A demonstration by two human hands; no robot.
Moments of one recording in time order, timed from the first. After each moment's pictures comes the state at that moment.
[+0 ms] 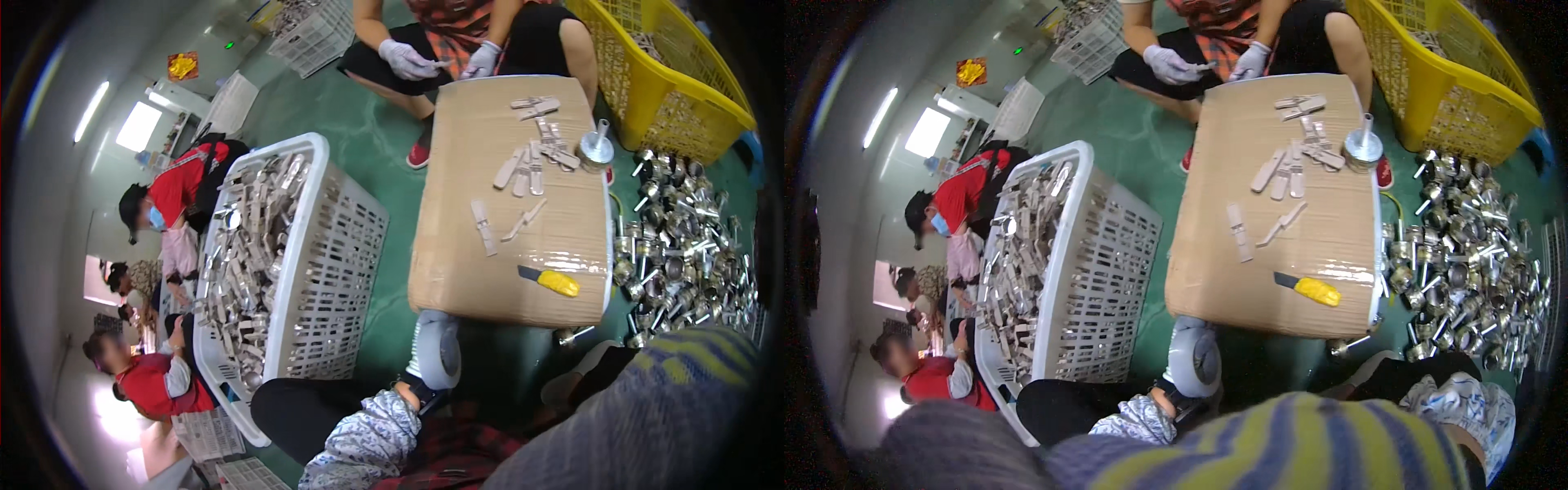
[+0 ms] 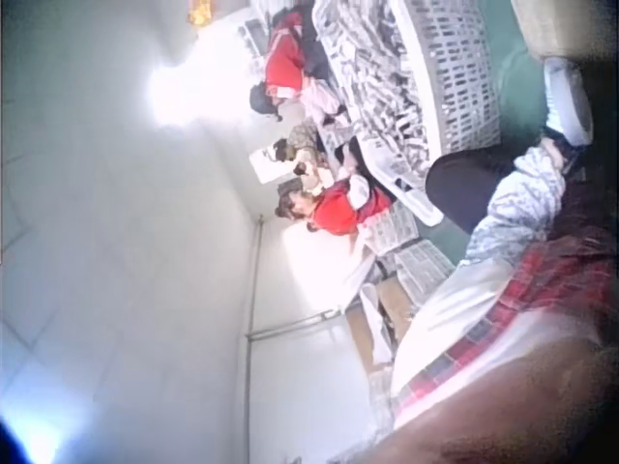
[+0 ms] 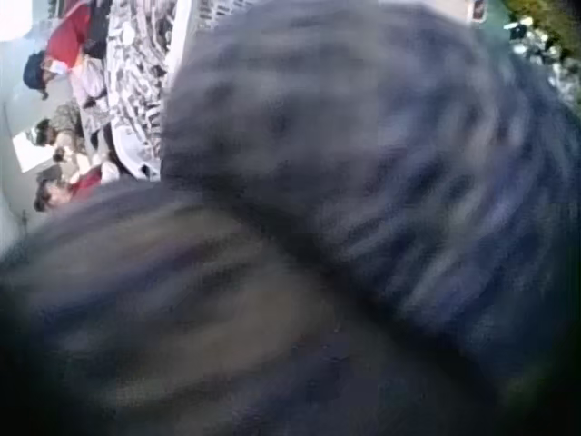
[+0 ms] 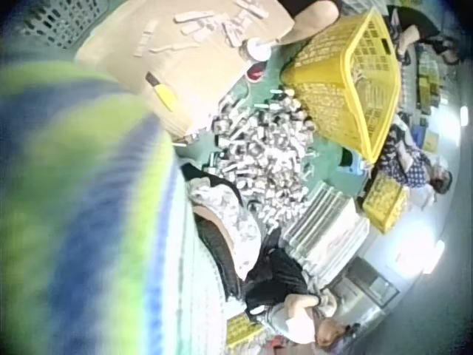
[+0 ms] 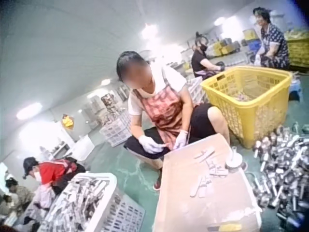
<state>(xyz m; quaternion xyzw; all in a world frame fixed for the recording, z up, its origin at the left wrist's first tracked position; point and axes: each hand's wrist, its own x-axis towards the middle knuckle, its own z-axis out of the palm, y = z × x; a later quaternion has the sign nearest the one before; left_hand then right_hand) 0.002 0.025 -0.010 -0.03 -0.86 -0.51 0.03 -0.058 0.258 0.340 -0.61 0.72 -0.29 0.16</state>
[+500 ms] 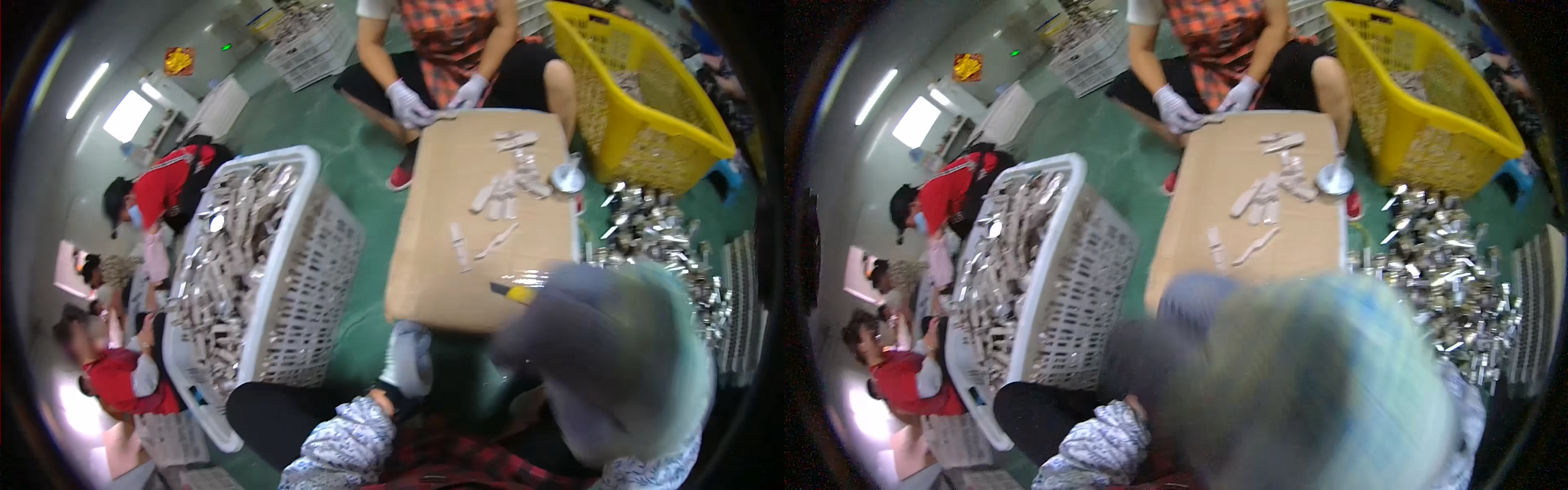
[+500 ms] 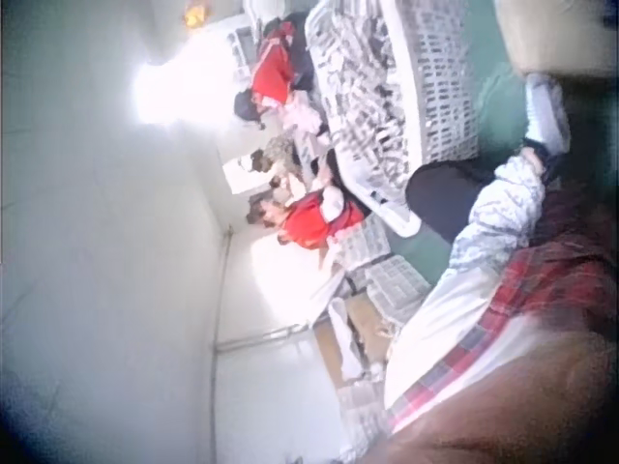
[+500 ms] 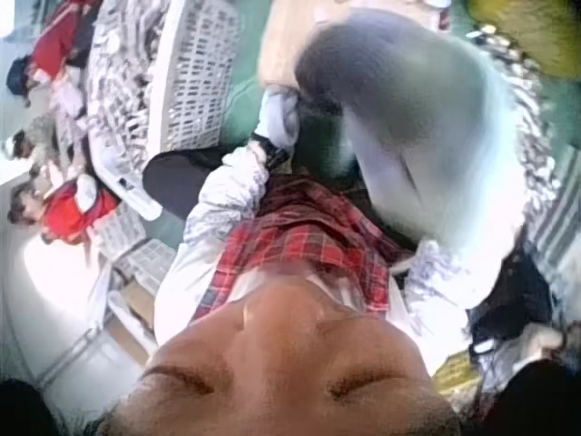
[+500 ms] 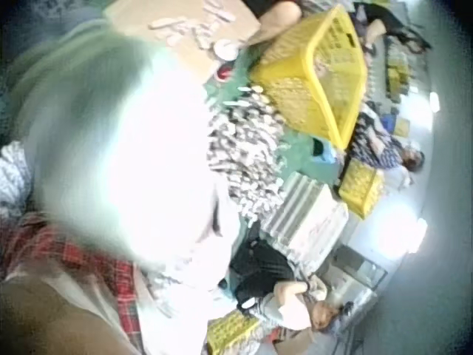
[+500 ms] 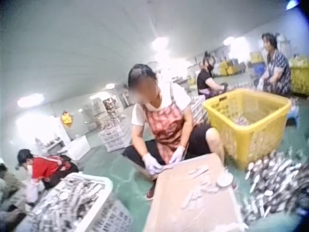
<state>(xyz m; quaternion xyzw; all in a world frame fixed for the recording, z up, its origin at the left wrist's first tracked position) 0.004 0.035 -0.039 0.03 -0.85 -0.51 0.08 -0.062 0.283 0.334 -0.42 0.85 -0.33 -0.03</state>
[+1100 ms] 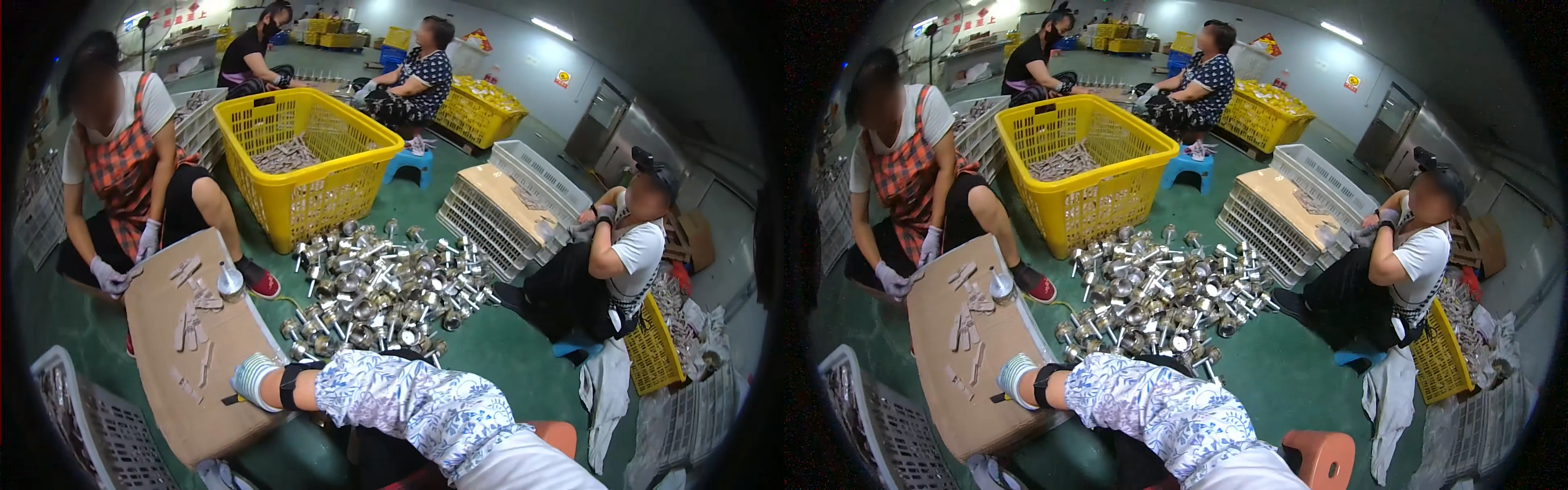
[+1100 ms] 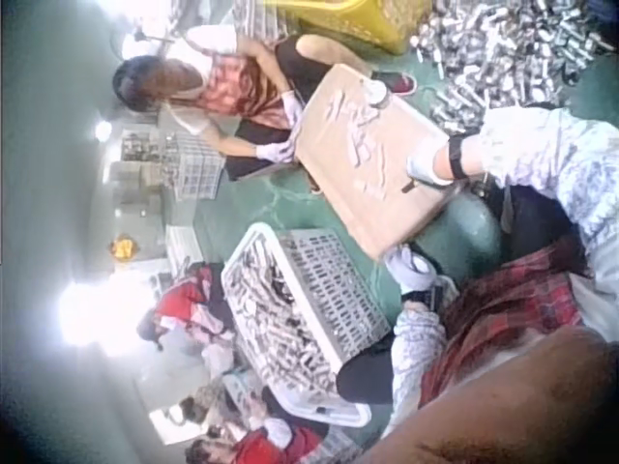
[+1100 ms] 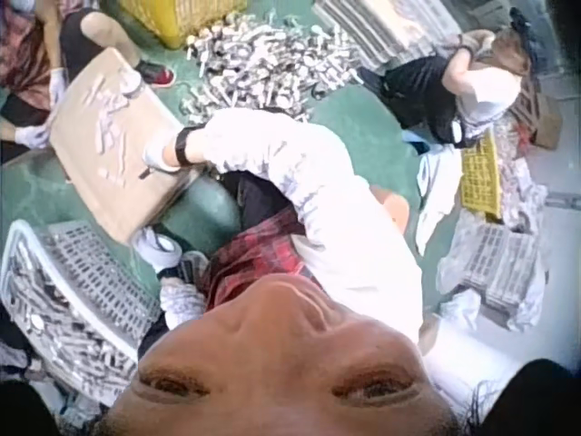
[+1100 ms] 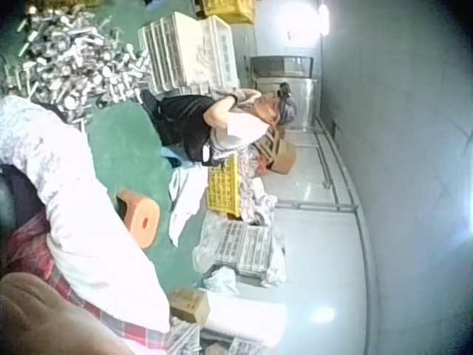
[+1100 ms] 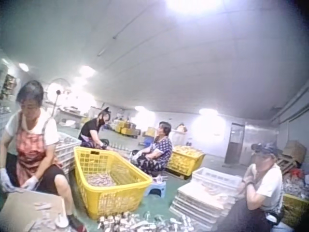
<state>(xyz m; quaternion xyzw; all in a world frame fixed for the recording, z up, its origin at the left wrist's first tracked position) 0.021 0.013 0.008 -0.25 -0.93 -0.21 0.17 -0.130 0.275 0.096 -0.26 0.95 -0.04 0.18</state>
